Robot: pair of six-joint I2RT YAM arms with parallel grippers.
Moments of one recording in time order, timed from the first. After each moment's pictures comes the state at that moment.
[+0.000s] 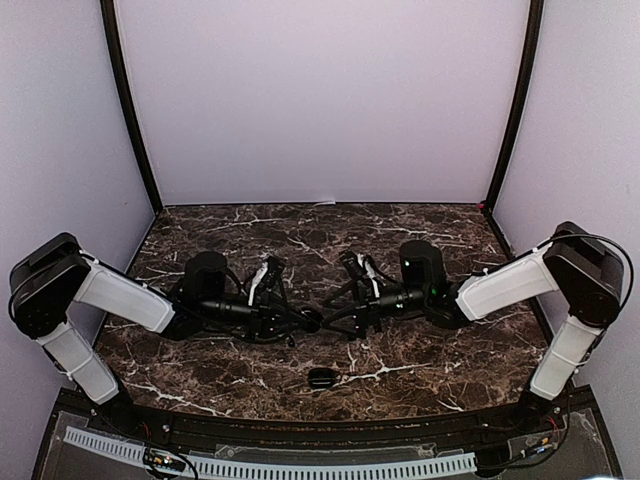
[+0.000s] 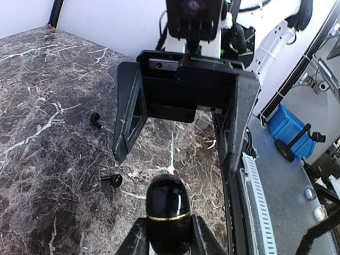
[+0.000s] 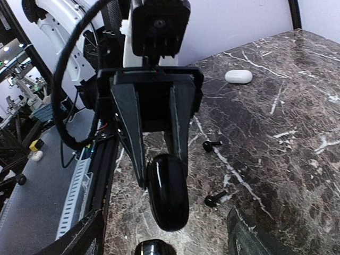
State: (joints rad) left arm -0.72 1.60 0.56 0.73 0.80 -0.24; right arm 0.82 1.69 0.73 0.63 -0.78 0.16
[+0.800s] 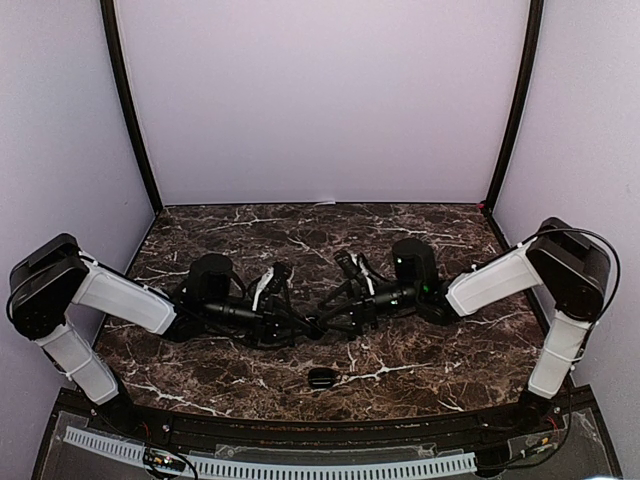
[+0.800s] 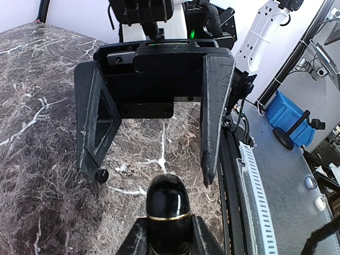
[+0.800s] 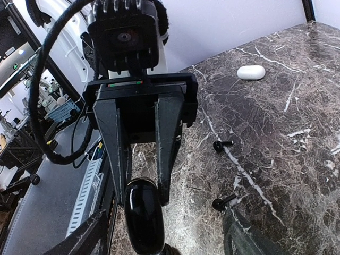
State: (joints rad) left arm -0.78 1.60 0.57 0.67 0.78 -0.19; right arm 0.80 1.79 0.79 0.69 -0.90 0.23
